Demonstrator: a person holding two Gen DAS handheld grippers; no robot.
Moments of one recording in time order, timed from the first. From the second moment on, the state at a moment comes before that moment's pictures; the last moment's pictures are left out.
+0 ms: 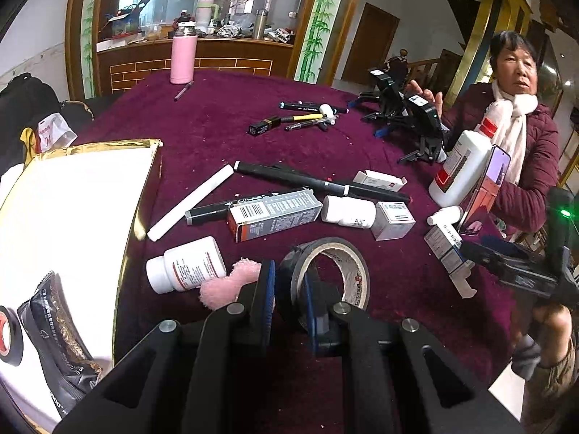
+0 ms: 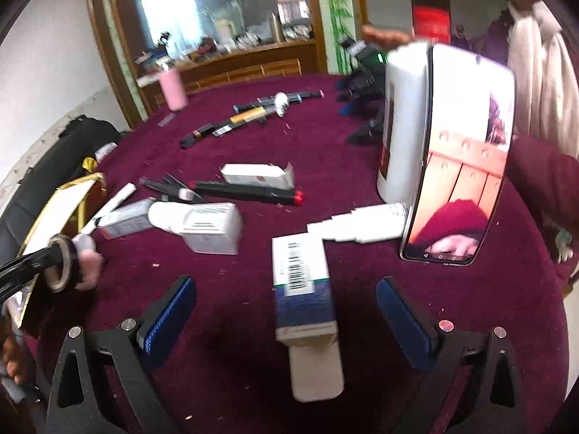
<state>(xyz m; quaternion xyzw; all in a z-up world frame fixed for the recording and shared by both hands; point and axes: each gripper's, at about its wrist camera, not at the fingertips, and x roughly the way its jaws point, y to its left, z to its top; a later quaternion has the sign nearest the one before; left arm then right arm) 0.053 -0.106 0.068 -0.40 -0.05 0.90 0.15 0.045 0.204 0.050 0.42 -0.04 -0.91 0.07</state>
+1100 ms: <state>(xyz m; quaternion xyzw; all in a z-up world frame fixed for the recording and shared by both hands) 0.103 -0.249 0.109 -0.34 -0.11 0.93 -0.03 0.060 0.079 0.066 0.39 0.03 -0.88 0.25</state>
